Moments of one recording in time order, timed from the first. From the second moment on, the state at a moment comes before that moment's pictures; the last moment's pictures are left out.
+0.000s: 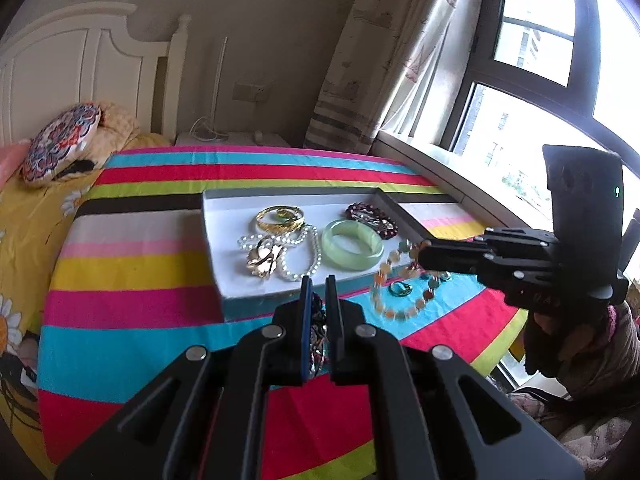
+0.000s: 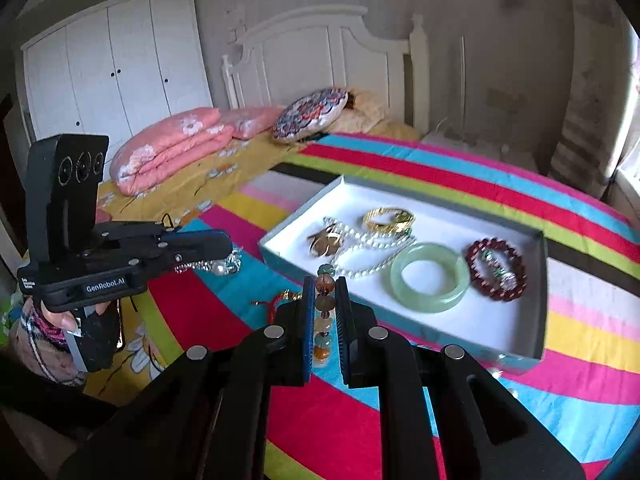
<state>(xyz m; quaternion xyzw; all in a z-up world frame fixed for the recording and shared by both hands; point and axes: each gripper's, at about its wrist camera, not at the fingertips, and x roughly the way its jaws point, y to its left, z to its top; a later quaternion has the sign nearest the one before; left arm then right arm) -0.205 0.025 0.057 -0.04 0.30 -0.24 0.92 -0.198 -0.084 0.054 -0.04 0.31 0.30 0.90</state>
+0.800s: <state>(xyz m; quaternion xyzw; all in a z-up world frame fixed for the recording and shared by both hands) -0.147 -0.049 0.093 -0.04 0.31 -0.36 0.88 -0.186 -0.142 0.067 -0.01 0.27 0.24 0.93</state>
